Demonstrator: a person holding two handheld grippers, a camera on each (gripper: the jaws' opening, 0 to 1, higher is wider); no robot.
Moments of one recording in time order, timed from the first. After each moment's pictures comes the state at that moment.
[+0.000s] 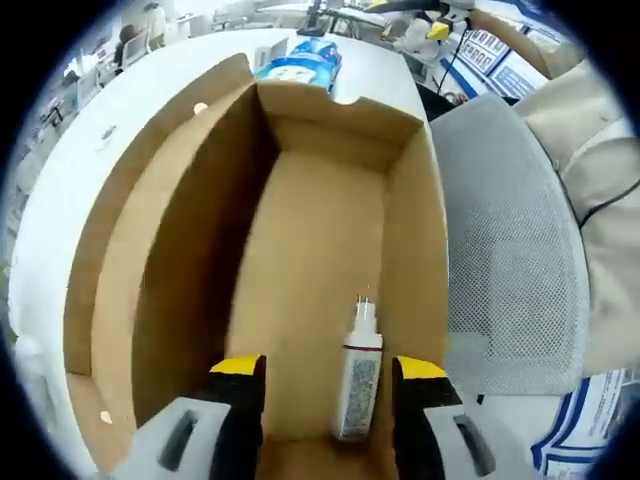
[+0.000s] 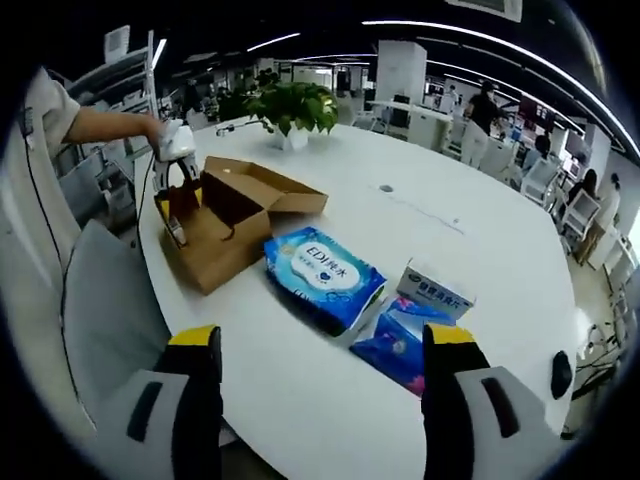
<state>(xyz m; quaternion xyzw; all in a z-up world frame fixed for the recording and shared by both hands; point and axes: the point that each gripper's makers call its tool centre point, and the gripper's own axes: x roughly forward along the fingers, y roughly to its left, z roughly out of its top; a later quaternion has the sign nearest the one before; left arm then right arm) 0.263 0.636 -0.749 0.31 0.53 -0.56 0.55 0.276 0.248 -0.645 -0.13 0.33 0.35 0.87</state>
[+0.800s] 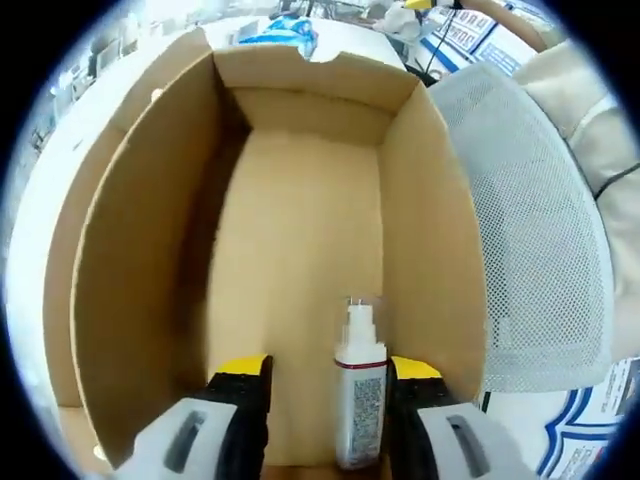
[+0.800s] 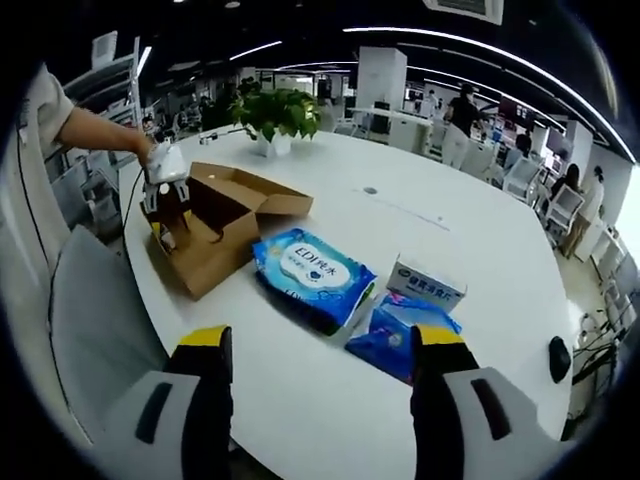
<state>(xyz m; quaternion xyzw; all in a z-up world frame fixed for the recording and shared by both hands) 0.263 0.636 -0.784 0.35 0.50 -0.58 0.54 0.278 0.247 -0.644 -0.12 0.30 0.31 0.89</state>
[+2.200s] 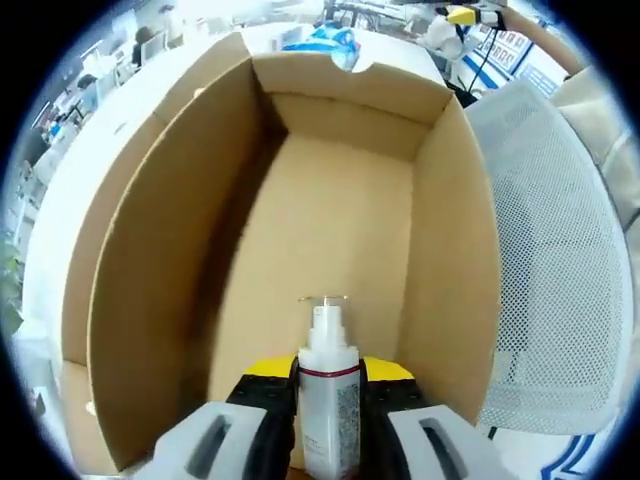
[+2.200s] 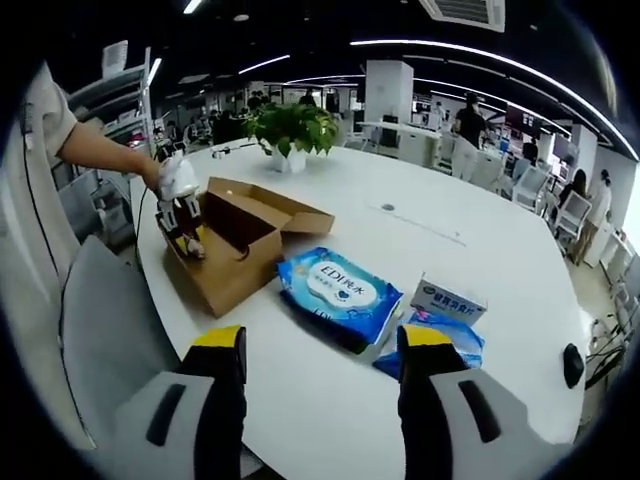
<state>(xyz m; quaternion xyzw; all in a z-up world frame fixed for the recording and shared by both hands) 0.274 0.634 -0.777 0.33 0.50 -0.50 0.62 0.266 0.281 -0.632 -0.10 0.27 0.34 0.89</state>
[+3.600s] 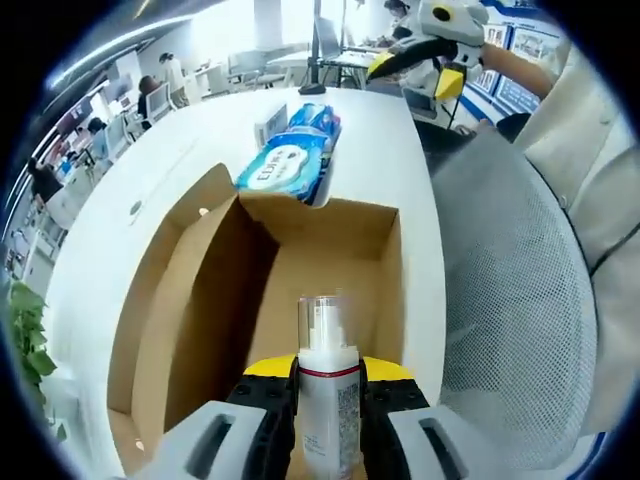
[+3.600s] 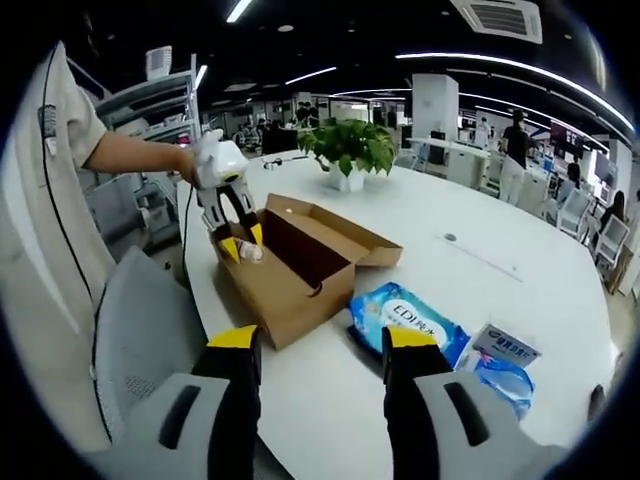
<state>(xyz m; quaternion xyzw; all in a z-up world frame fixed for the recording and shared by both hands) 0.266 0.573 -0.701 0.31 0.40 -0.55 0.67 0.246 0.365 -0.613 -0.10 0.24 0.44 0.86</state>
